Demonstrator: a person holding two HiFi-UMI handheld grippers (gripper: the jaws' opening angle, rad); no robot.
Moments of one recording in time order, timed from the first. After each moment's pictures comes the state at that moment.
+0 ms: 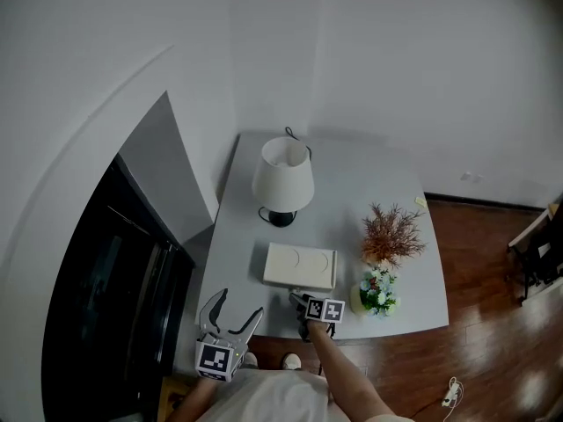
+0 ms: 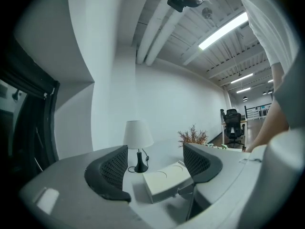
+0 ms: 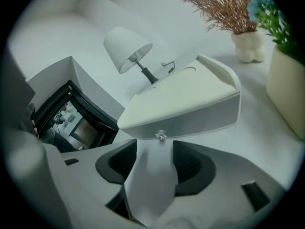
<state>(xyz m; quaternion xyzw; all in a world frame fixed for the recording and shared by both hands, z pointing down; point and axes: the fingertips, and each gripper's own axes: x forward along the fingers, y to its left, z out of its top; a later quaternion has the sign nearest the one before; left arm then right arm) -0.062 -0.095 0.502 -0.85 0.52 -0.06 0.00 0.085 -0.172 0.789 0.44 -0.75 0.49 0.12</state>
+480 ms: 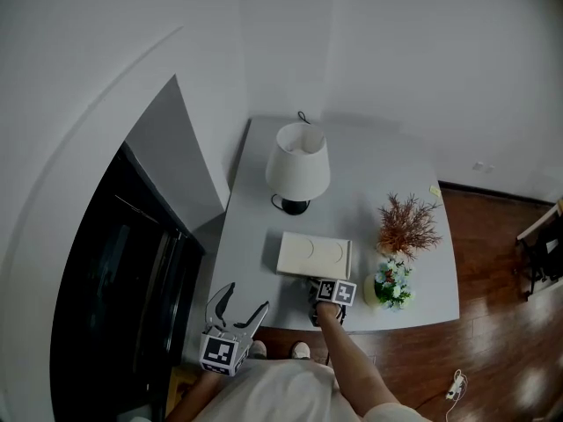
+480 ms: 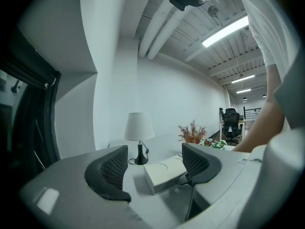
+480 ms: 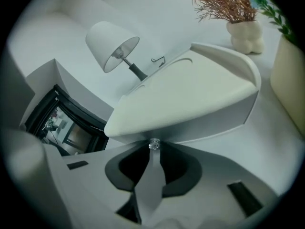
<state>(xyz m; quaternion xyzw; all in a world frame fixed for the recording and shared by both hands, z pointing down) -0.083 -0.099 0.527 -0.86 0.51 -0.08 -0.02 0.088 -0.197 0.803 0.47 -0.71 0.52 0.14</state>
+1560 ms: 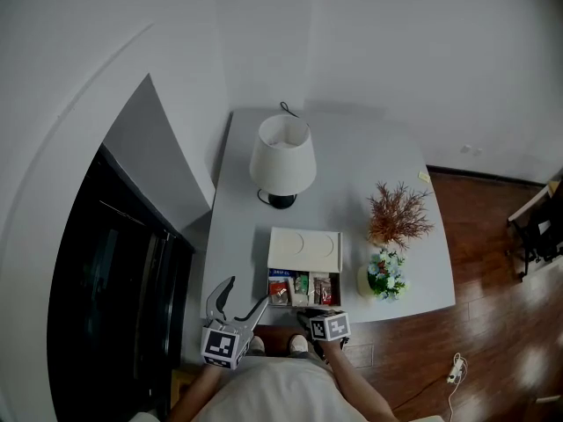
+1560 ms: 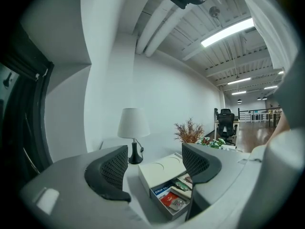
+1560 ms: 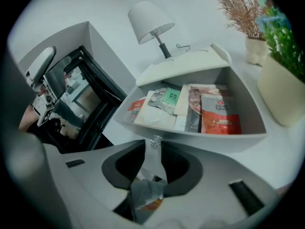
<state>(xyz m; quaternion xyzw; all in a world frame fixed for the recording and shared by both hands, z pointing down) -0.064 -0.122 0.541 -0.87 0.48 -0.08 -0.04 0.079 -0.064 0.796 0.38 -0.76 0.45 0.28</state>
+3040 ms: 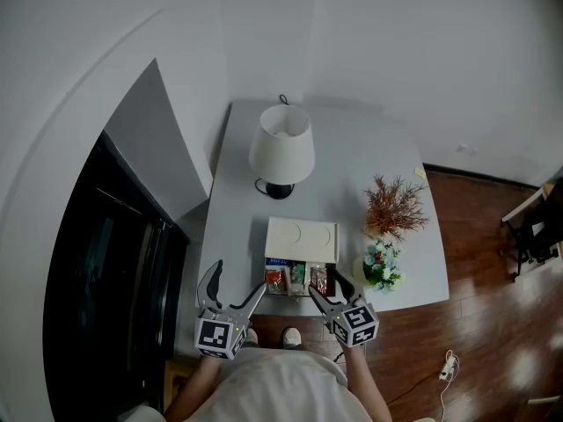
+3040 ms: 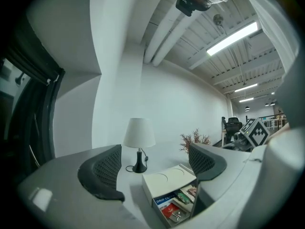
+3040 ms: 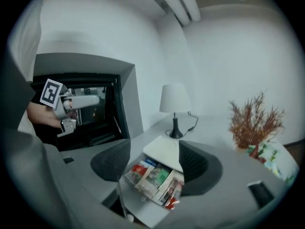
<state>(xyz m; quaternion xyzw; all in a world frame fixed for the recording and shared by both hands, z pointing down) -0.075 -0.122 0.506 -0.86 0.52 -0.02 -0.04 0.118 -0.115 0.603 0.46 -0.86 0.13 0.15</state>
